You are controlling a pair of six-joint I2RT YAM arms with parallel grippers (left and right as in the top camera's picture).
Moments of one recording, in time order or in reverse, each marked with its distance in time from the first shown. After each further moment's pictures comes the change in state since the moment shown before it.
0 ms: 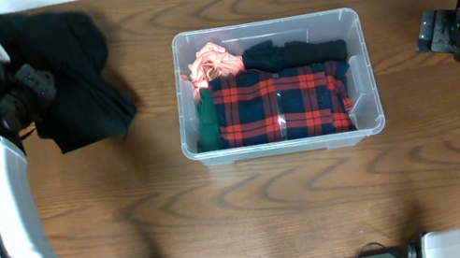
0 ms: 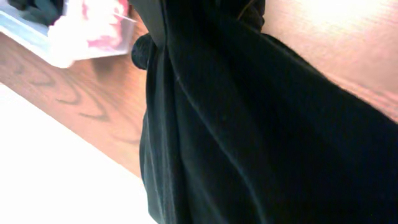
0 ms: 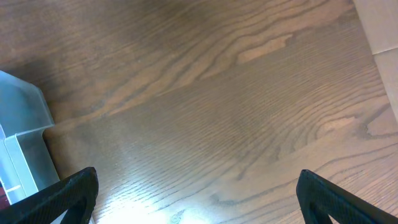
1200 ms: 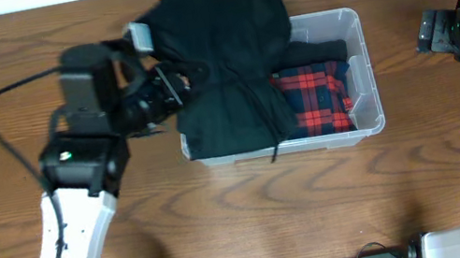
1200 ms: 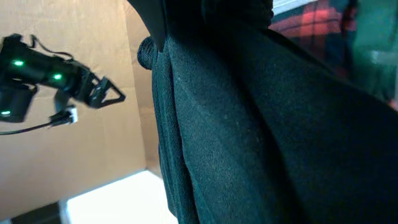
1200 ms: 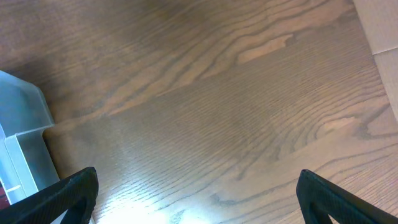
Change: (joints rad) left arm -0.594 -0.273 -0.134 0.070 0.241 -0.462; right arm 0.000 0.000 0.000 0.000 0.000 0.000
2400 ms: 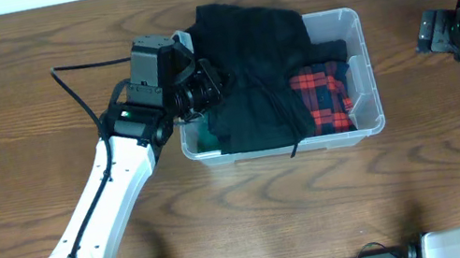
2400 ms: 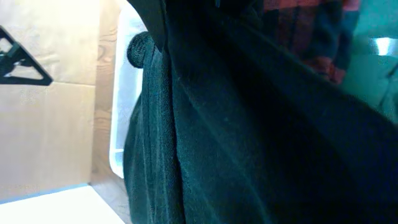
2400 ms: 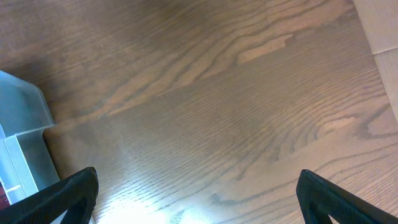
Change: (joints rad) left arm -0.120 0.229 -0.049 0.100 -0.142 -0.063; right arm 0.000 0.000 0.000 0.000 0.000 0.000
